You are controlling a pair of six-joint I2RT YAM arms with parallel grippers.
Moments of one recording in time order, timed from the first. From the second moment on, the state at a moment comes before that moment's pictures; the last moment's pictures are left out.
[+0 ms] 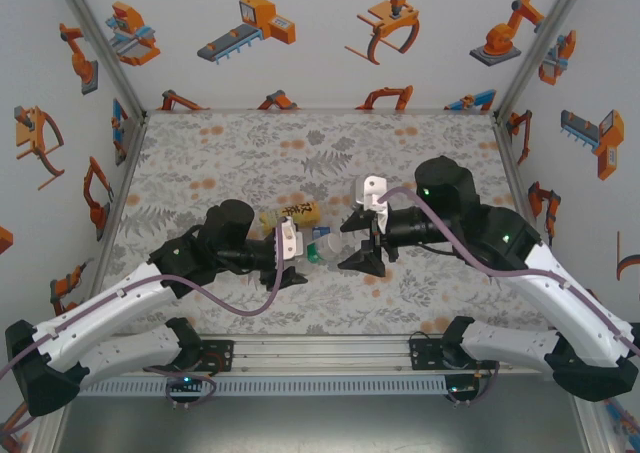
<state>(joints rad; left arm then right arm) -0.94 0.94 0.84 -0.42 0.50 0.43 0.89 1.04 1.38 -0.80 -0.61 -0.35</state>
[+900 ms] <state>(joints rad) -0.94 0.89 0.83 -0.46 0.51 0.43 0.89 1.10 1.33 -0.71 -0.65 -0.25</state>
